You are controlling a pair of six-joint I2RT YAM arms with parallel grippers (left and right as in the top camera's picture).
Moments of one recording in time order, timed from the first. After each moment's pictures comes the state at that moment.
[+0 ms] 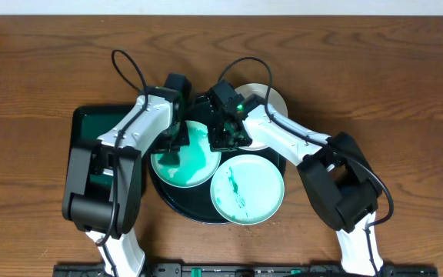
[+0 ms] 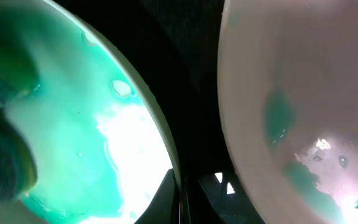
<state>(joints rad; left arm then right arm) -0.24 1.92 1.26 -1.02 -0.12 -0.46 0.68 2.15 1.54 -0.71 -0.25 0.54</state>
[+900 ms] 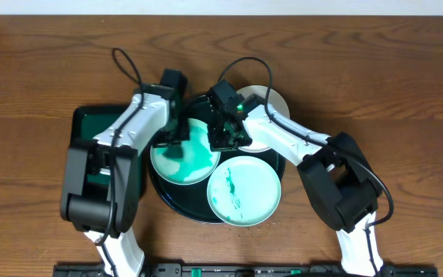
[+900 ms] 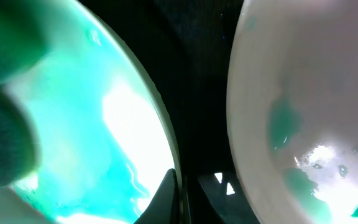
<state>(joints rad) -0.20 1.92 1.27 -0.96 -0.09 -0.38 0.68 2.15 1.54 -0.71 -0.25 0.54</state>
